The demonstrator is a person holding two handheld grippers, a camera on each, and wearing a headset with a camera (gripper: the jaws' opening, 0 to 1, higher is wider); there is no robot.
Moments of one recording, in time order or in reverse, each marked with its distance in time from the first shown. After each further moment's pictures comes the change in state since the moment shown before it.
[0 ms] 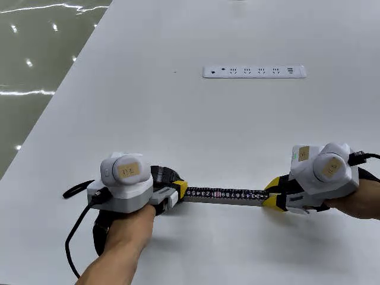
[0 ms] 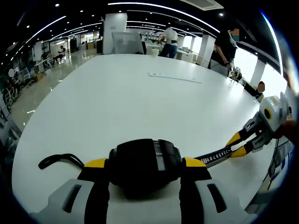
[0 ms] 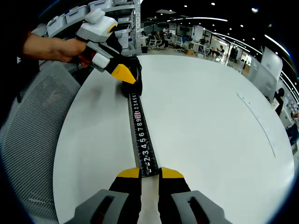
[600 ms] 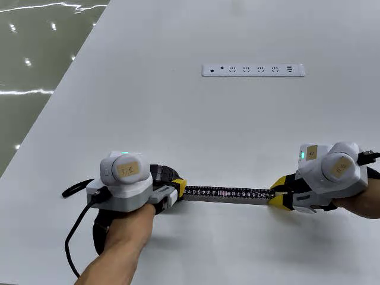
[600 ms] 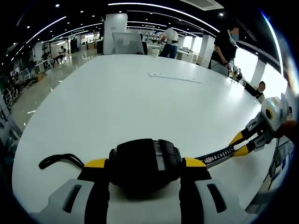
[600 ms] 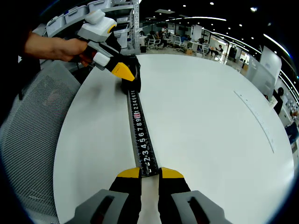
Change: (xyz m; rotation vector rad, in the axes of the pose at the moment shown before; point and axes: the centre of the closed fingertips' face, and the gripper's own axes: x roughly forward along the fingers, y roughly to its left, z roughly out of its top) left arm 0.001 0.001 0.000 0.001 -0.003 0.005; right arm -0.009 -0.001 -0.009 0.009 0.003 -0.008
